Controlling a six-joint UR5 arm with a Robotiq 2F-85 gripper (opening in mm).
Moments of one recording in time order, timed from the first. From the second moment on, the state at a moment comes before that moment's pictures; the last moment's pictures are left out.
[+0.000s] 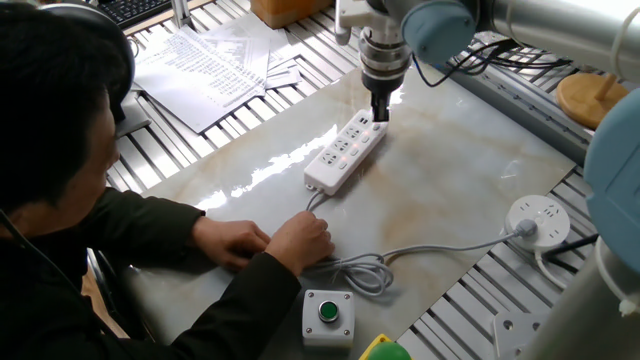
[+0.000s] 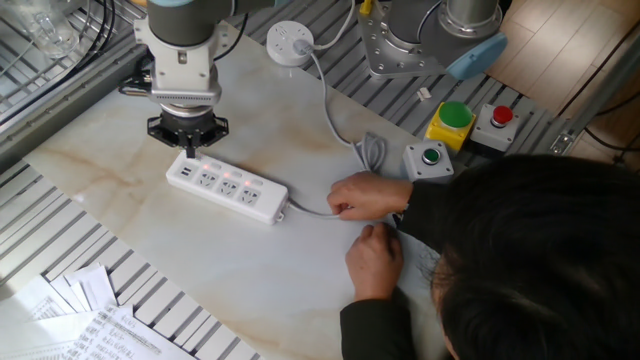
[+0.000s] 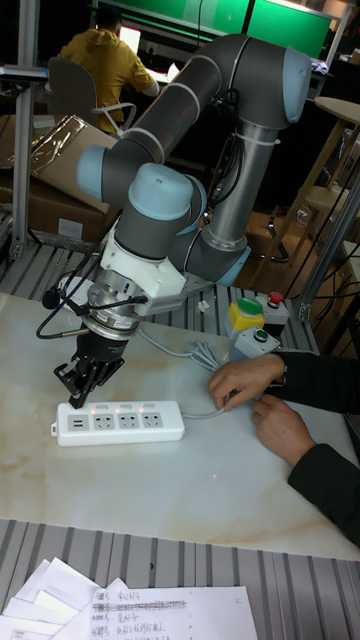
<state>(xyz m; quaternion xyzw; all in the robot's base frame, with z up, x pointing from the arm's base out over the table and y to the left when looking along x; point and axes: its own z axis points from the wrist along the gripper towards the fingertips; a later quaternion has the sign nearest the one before) 0.549 -0.126 0.038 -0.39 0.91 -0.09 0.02</state>
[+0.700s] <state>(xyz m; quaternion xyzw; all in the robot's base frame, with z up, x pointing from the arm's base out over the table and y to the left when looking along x) 0.539 -0.120 0.054 -0.39 0.92 -0.09 0.01</state>
